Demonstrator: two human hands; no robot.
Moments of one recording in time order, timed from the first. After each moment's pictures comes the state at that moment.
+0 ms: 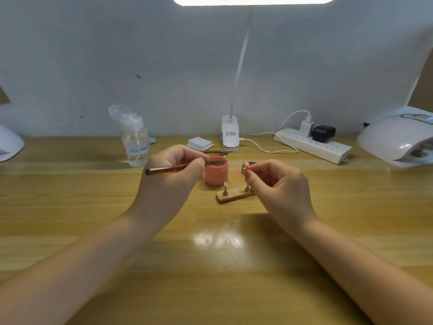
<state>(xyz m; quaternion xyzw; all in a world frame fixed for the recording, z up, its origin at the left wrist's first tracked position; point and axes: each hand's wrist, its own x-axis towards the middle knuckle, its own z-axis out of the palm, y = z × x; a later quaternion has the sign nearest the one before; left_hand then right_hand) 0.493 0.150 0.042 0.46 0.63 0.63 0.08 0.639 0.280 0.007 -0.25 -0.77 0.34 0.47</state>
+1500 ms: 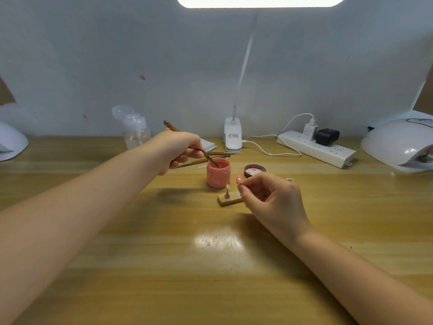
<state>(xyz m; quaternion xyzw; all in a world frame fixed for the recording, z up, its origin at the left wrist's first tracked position) 0.422 0.223 0.075 0.27 0.79 0.46 0.29 0.633 0.278 -0.005 -0.20 -0.82 0.25 0.47</state>
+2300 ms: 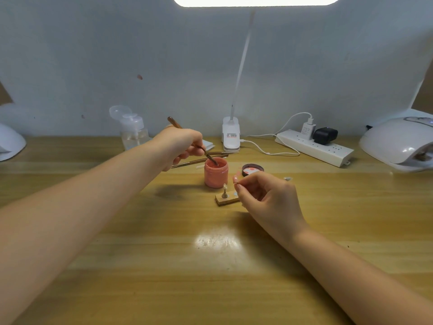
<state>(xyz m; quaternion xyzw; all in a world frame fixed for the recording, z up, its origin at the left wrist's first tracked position) 0.427 0.237 0.078 0.27 0.81 0.45 0.27 0.632 0.279 -0.006 -0.20 -0.83 0.26 0.46</state>
